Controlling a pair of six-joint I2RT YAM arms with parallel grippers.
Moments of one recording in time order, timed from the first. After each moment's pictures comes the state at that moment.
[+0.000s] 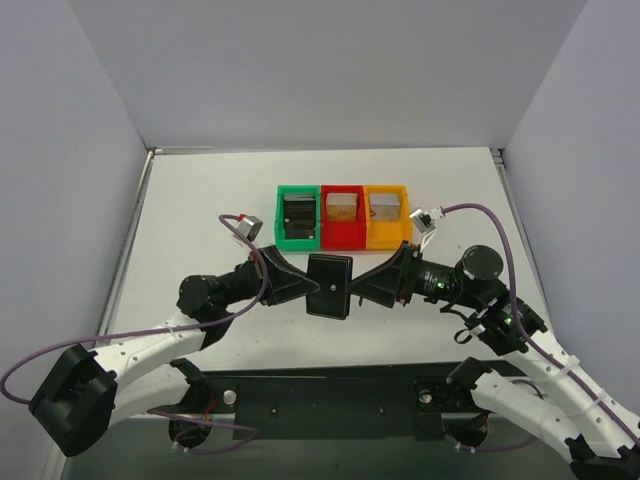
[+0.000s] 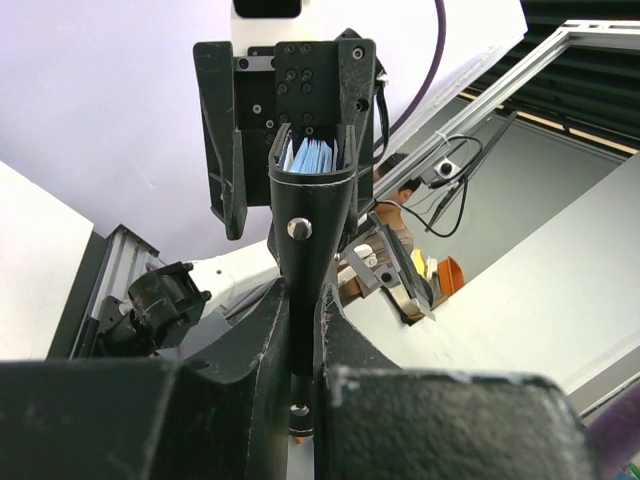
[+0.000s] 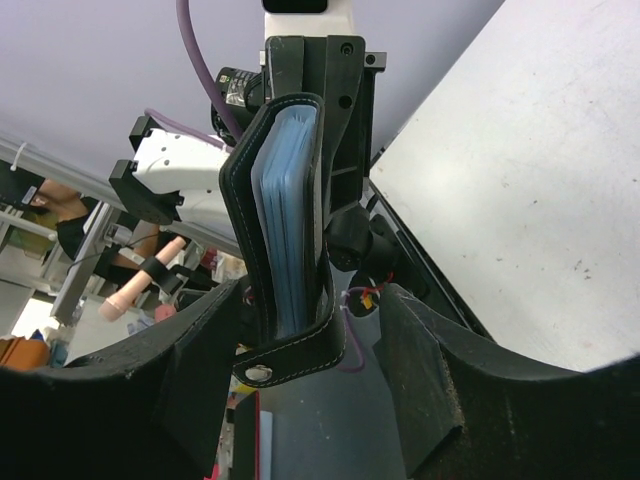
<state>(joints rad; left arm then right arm) -0.71 1.05 0.40 1.24 0.66 -1.41 0.69 0.70 0.79 -0.10 -0.56 0.87</state>
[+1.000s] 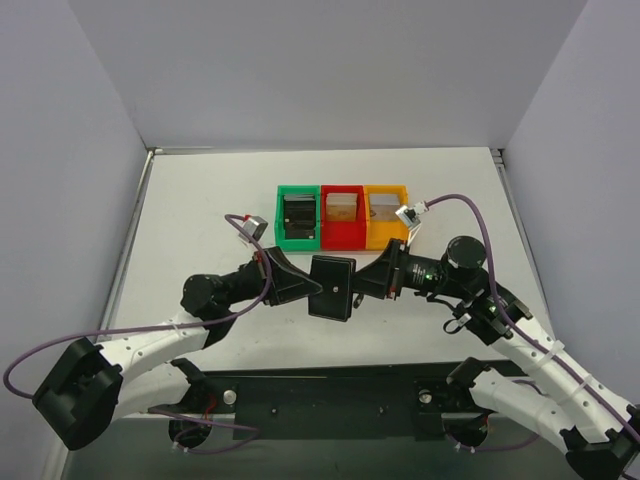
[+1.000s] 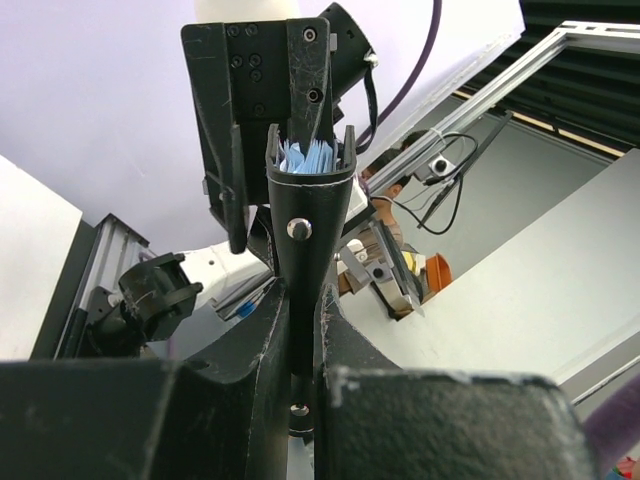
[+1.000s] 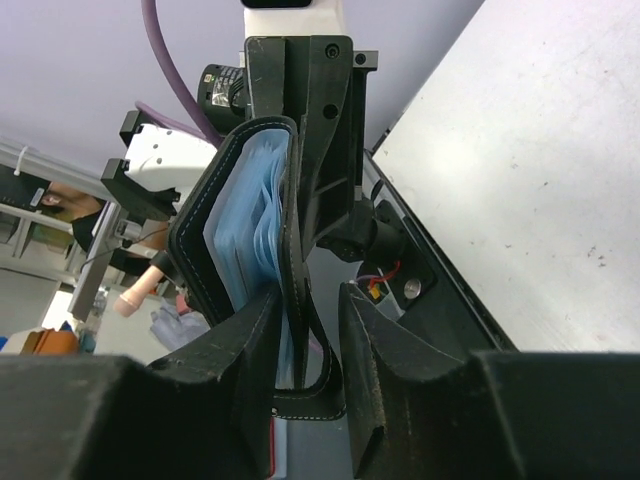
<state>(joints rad) -0.72 1.08 0.40 1.28 0.67 -1.44 0.67 0.78 0.78 -0.05 -0.61 0.90</state>
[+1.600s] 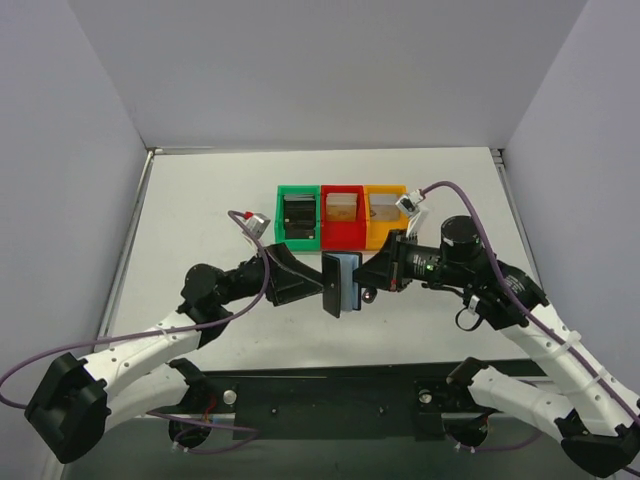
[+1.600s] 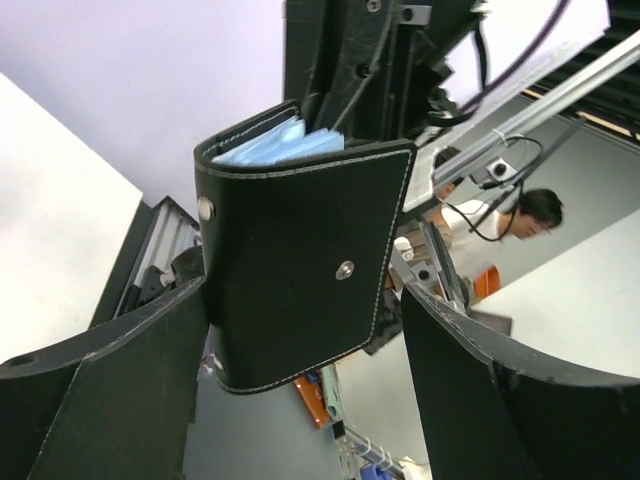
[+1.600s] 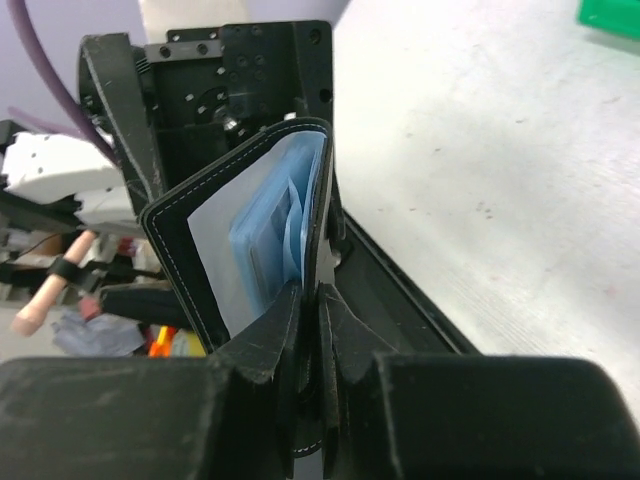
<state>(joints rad) -0.71 1.01 0.45 1.00 0.67 -1.31 0.68 0.86 1.01 -0.45 -0.51 0.70</state>
